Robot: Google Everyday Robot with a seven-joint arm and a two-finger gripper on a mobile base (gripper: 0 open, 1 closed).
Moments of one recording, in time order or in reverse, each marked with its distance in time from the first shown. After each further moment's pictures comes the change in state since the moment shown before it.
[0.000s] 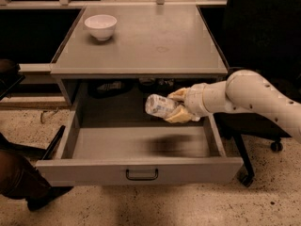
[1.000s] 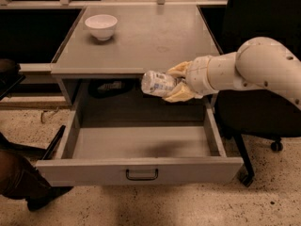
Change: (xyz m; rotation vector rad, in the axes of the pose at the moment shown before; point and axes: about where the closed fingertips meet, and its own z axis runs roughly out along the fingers) arm -0.074 -0.037 -0.057 0.075 -0.003 -0.111
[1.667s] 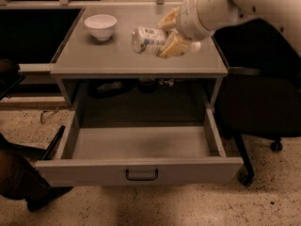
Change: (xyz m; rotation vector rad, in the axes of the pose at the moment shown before) arm -0.078 -0.104 -0.017 -0.020 0.044 -0.186
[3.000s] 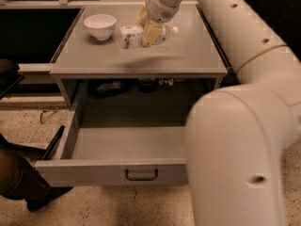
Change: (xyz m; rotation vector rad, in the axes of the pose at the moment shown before) arm 0.012 -0.048 0.116 -0.297 0.127 -0.095
